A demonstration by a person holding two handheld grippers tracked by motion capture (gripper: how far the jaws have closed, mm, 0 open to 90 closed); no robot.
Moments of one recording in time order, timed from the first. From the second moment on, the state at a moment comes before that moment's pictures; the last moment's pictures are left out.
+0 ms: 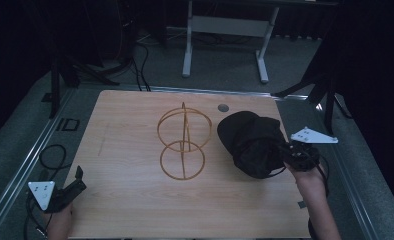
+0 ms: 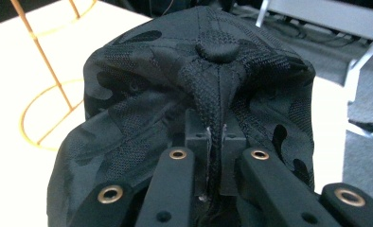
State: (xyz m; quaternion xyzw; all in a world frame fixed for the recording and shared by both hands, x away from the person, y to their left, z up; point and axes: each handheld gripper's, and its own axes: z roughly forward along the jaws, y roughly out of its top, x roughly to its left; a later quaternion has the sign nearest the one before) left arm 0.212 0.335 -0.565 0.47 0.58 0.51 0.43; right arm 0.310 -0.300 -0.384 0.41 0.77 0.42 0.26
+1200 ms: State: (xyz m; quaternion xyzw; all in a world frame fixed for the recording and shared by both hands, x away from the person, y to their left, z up) left arm 0.212 0.336 -0.565 0.47 0.58 0.50 0.43; right arm 0.310 -0.240 -0.269 0.32 0.74 0.51 0.30
